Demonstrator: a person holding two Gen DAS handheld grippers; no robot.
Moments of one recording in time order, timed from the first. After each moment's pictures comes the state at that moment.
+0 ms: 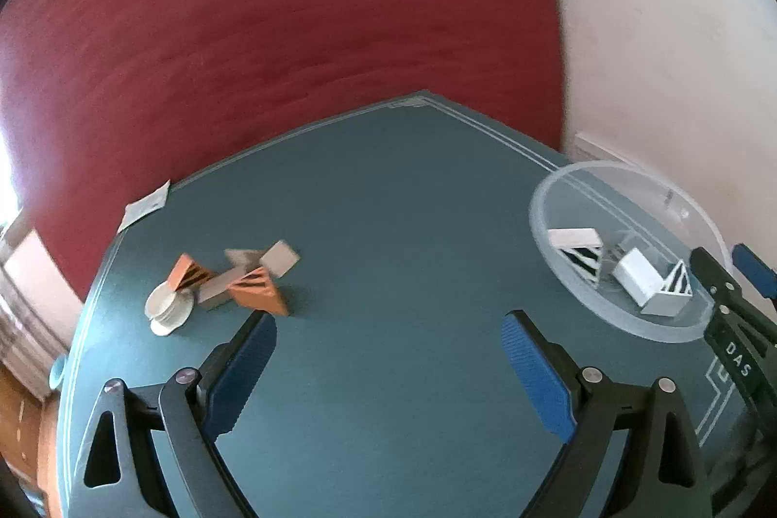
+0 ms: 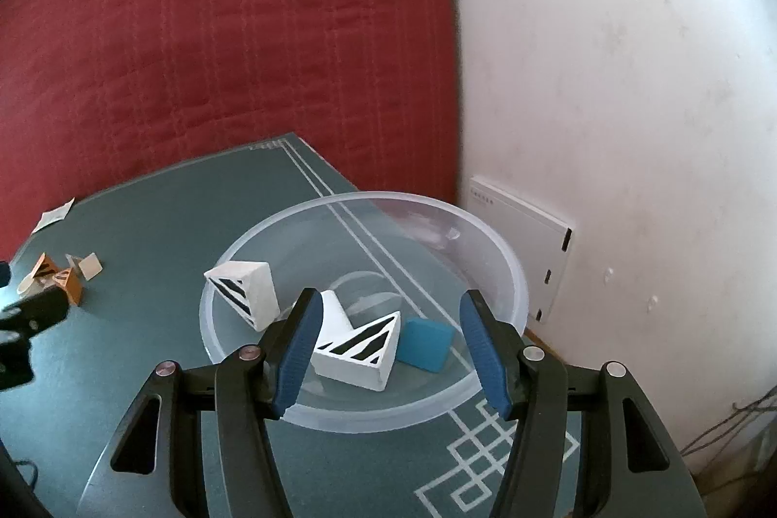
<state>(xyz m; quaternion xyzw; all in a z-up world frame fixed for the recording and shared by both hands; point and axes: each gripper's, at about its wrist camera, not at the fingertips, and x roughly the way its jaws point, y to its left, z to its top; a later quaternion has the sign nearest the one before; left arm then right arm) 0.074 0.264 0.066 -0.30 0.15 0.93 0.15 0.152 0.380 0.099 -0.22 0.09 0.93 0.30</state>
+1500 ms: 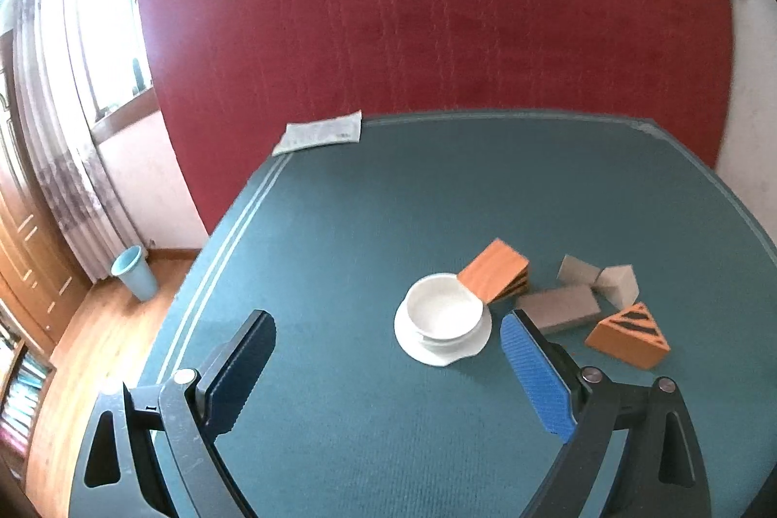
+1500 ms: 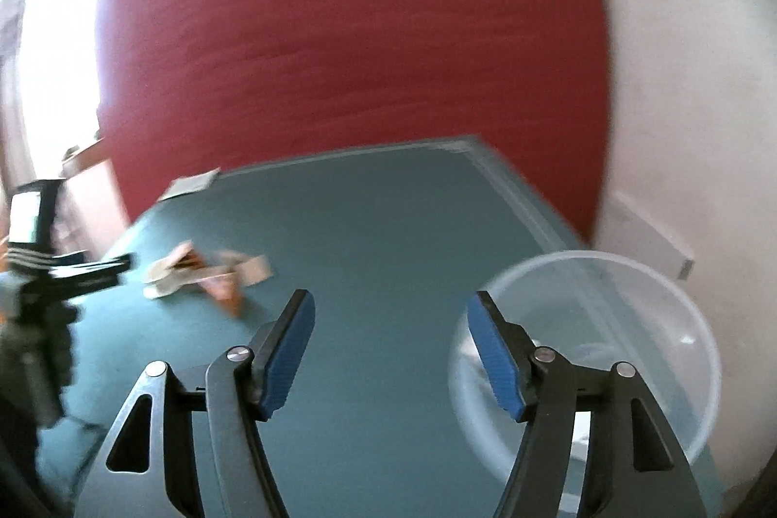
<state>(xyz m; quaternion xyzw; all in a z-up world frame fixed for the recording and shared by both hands) 0.015 0.057 0.065 -0.33 0.06 0.94 -0.03 0.134 0.335 0.159 -0.25 0.07 0.97 0.06</state>
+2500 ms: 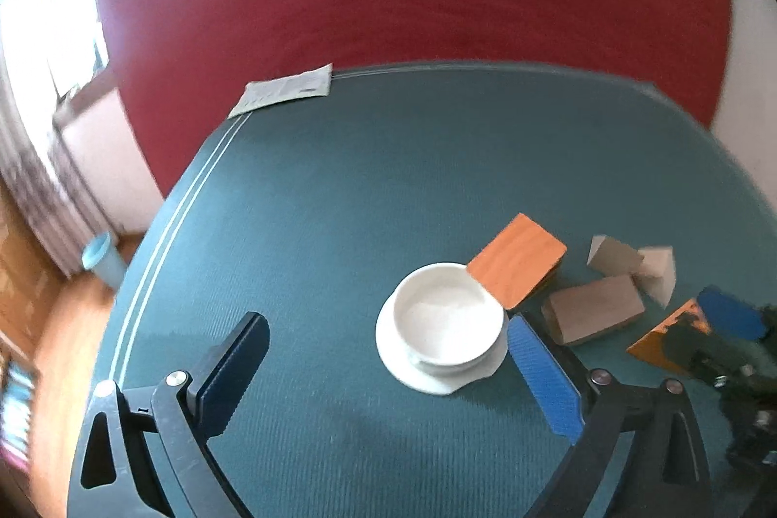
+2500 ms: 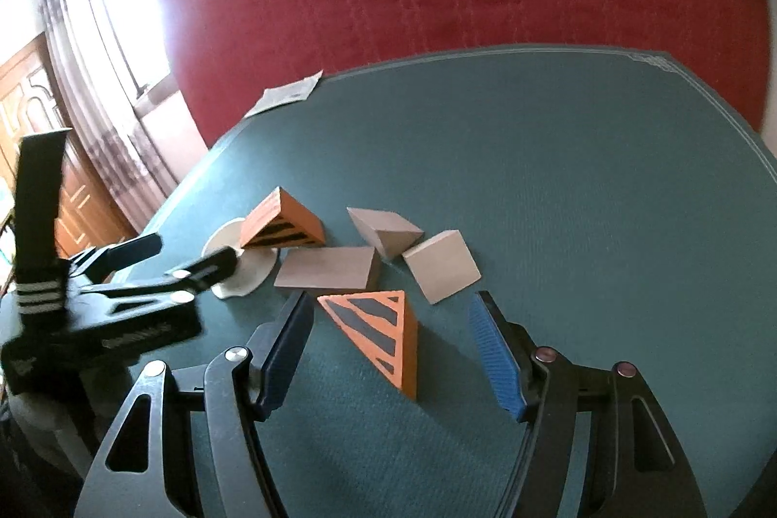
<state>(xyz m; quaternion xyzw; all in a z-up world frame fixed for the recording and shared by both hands) -0.028 0.062 0.031 -0.39 0.08 0.92 0.01 -0.027 0.243 0.089 -0.35 0.10 0.92 -0.11</state>
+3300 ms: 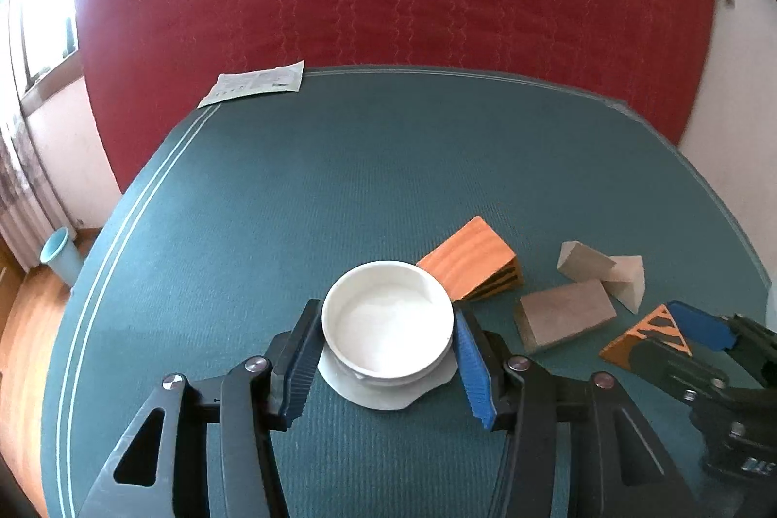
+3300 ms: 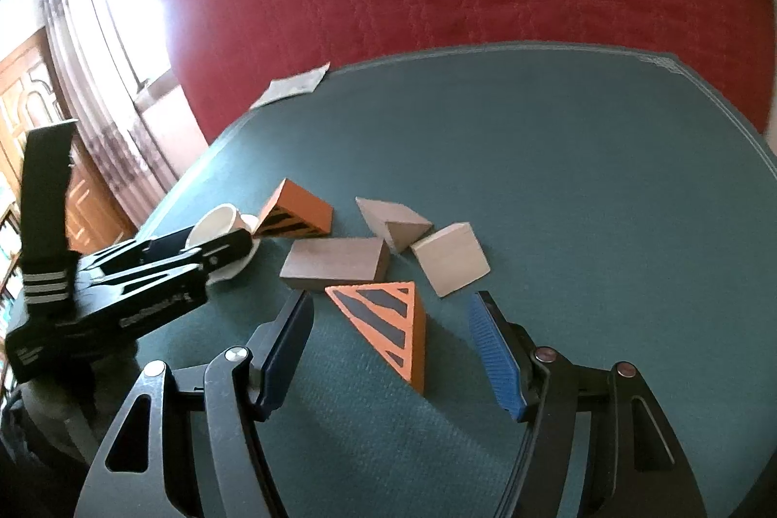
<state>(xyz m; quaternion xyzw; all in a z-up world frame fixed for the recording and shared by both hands) -0.022 0.037 0.020 -0.38 0.02 0.92 0.08 -0.029 0.224 0.085 -0.37 0.09 0.92 -0.11</state>
